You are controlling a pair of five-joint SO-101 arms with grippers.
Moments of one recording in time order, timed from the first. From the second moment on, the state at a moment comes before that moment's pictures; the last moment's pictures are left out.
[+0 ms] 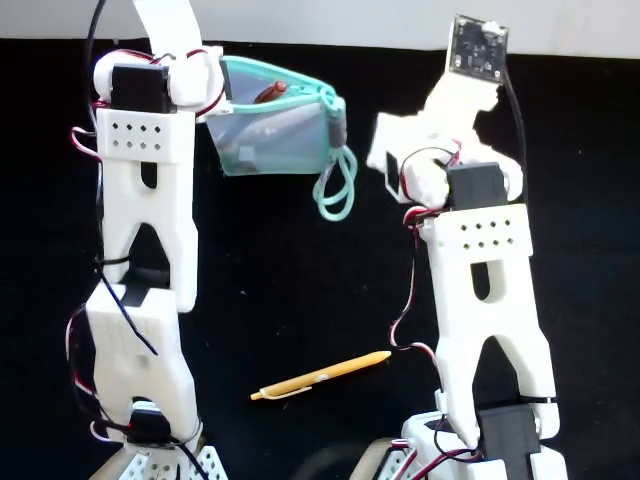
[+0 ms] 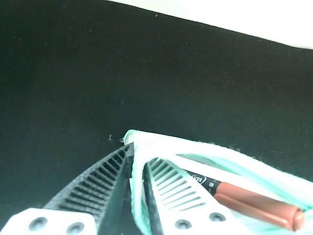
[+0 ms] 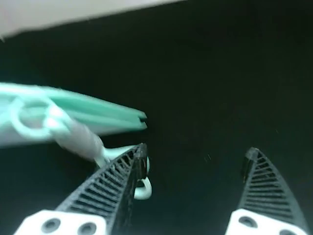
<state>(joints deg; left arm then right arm) -1.1 31.8 -67.6 95.6 19.9 -13.5 -15.6 -0.5 67.0 -16.4</state>
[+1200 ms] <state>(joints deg) 8.1 40.7 -73.9 96.2 18.6 0.9 -22.6 11.2 71.3 5.0</state>
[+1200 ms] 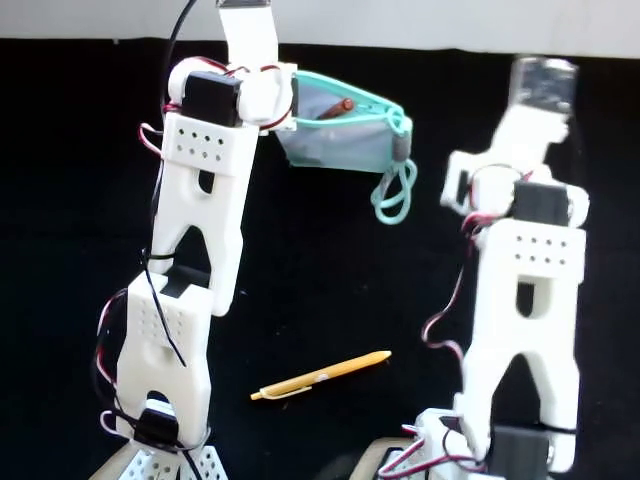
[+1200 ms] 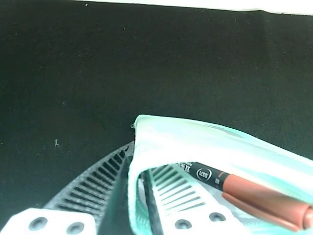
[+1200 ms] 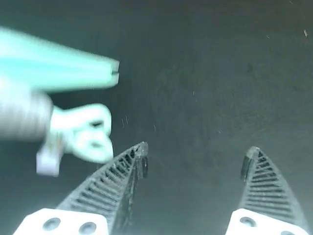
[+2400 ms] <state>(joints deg) 2.2 41.1 -76.1 93.4 18.5 -41.7 -29.2 38.8 86.5 40.7</state>
